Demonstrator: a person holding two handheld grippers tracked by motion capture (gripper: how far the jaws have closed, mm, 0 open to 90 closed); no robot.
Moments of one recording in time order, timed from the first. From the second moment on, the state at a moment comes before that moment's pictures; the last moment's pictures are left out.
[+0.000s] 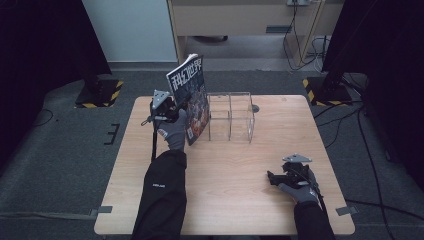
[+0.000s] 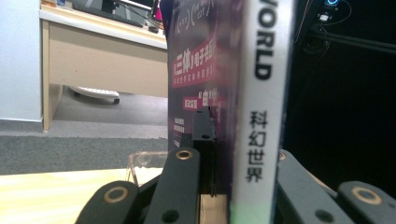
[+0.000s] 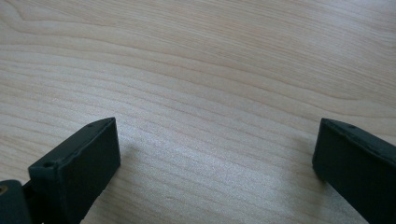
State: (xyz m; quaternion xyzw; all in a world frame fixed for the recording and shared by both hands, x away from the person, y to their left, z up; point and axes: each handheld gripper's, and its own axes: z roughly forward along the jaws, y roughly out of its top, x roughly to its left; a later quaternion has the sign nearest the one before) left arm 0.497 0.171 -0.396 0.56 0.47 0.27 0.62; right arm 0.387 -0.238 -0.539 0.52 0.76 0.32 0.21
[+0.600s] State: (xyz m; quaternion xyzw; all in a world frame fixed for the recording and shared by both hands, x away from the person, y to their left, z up) left arm 0.496 0.177 -0.398 0.54 0.47 0.30 0.63; right arm 0.387 -0.238 -0.539 0.52 0.76 0.32 0.21
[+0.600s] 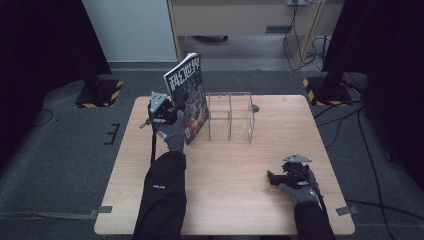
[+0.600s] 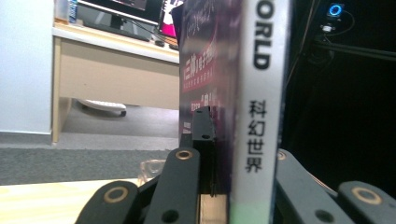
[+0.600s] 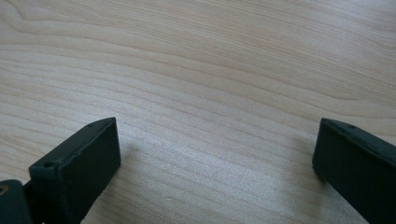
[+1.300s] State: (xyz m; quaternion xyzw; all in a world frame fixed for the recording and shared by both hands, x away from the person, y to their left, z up) left arm 0.495 0.173 -0.437 0.54 0.48 0.28 0.63; right arm 0.387 -0.238 -0.539 0.52 0.76 0.32 0.21
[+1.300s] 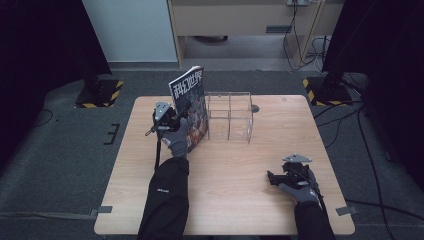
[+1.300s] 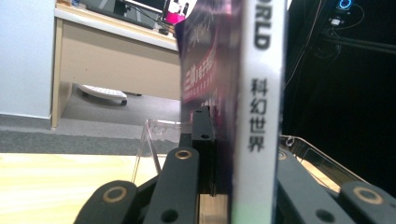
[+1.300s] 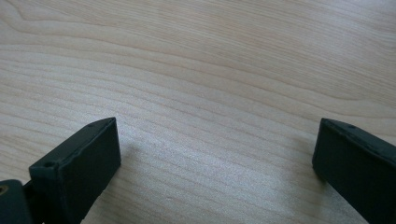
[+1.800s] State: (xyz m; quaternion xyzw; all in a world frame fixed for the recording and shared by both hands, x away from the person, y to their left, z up) left arm 0.475 0.190 -0.445 0.55 0.49 0.28 0.62; right arm 0.387 -0.238 -0.539 0.52 0.76 0.32 0.21
